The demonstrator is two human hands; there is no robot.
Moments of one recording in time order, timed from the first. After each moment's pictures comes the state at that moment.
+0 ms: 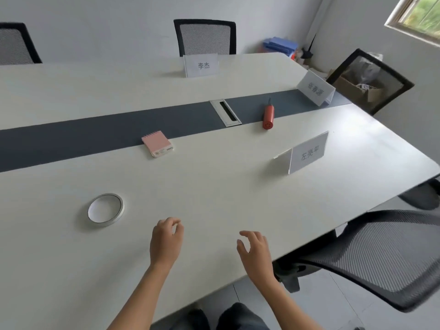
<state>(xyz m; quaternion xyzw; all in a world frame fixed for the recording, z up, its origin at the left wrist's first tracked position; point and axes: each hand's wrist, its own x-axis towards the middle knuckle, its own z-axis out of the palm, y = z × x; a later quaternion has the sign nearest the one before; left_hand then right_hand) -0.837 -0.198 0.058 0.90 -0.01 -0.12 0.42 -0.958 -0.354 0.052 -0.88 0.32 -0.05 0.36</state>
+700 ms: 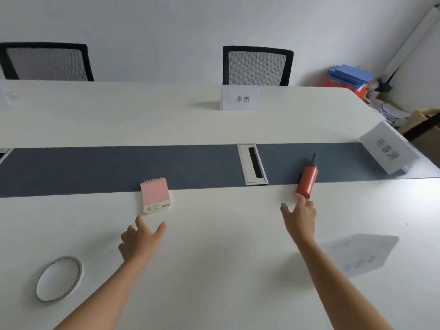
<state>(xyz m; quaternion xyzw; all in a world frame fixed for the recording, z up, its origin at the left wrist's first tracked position) -0.644 -0.289 0.057 0.94 0.21 -0.14 0.23 -0.680 -0.614 0.090 -0.89 0.34 -0.10 0.30</state>
